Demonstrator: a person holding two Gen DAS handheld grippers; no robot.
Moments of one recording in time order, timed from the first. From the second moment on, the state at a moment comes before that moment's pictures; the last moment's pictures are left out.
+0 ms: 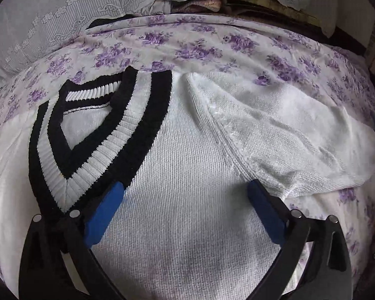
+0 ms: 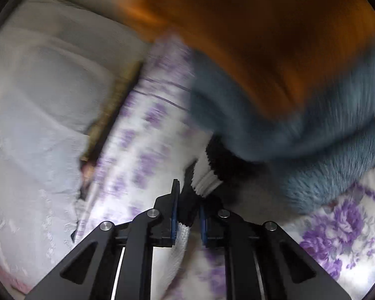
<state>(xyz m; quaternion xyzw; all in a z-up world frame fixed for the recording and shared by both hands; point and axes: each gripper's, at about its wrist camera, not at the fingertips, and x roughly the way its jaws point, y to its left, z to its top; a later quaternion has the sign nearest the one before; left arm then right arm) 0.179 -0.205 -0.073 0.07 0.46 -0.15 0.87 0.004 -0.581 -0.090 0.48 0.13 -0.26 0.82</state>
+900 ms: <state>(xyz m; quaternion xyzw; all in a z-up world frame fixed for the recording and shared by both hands) 0.206 0.017 -0.055 0.06 0.41 -0.09 0.90 0.104 -0.387 0.026 0.29 0.20 -0.04 0.93</state>
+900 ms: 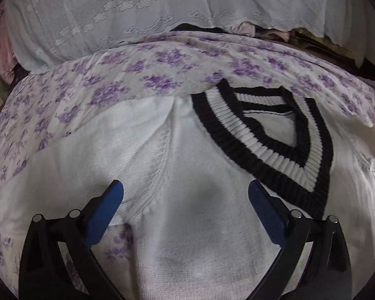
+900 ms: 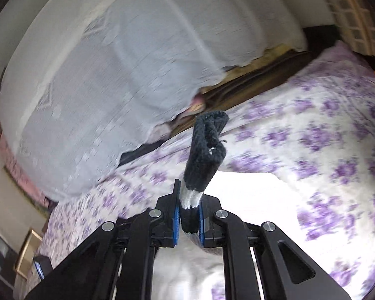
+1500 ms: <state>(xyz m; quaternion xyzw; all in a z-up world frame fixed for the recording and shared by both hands) 0.267 0.019 -0.035 -0.13 0.44 -0.19 0.87 0.190 -0.193 0.032 0.22 0.29 0.08 0.93</state>
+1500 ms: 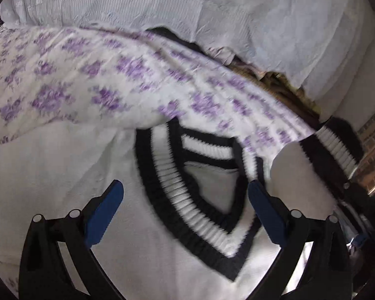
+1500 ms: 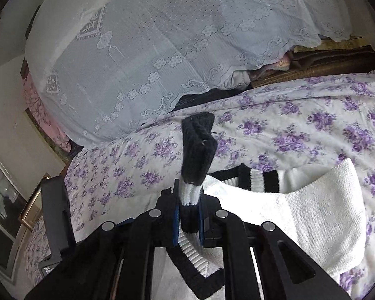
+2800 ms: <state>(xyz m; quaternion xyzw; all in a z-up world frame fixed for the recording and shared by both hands) 0.279 0.034 -0.069 -0.17 0.52 -0.26 0.79 0.124 -0.295 -0.031 0.26 0.32 0.03 0.91</state>
